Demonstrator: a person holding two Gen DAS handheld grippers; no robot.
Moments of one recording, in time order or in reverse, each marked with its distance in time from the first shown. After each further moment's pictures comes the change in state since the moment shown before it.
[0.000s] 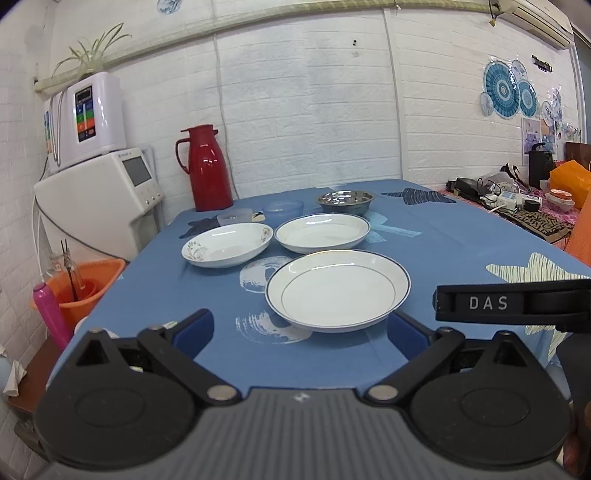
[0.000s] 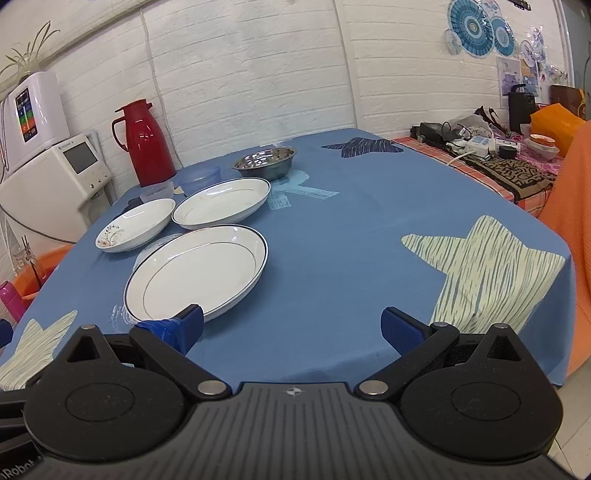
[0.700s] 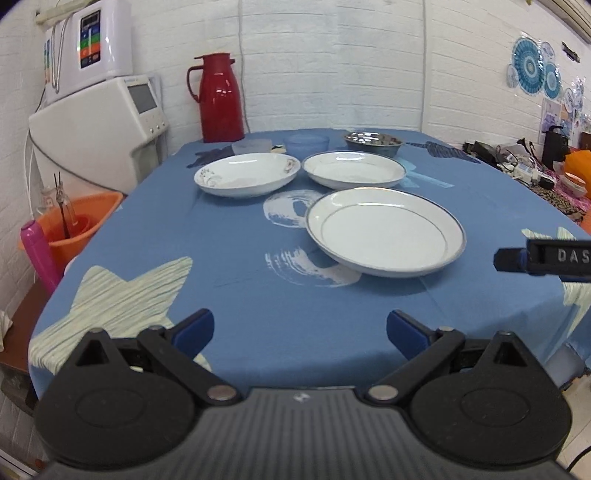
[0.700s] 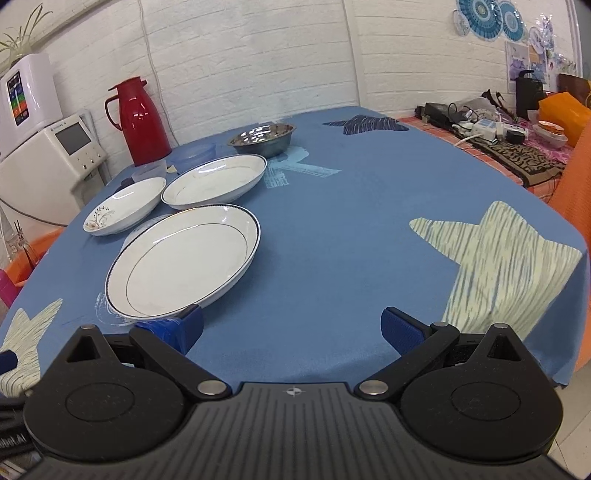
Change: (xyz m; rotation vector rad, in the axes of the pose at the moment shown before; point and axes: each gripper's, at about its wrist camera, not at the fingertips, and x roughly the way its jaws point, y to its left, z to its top) left arm 0.053 0.063 -0.017 -0.100 0.199 -0.026; right arm 0.039 -0.002 0.006 -0.019 0.083 0.006
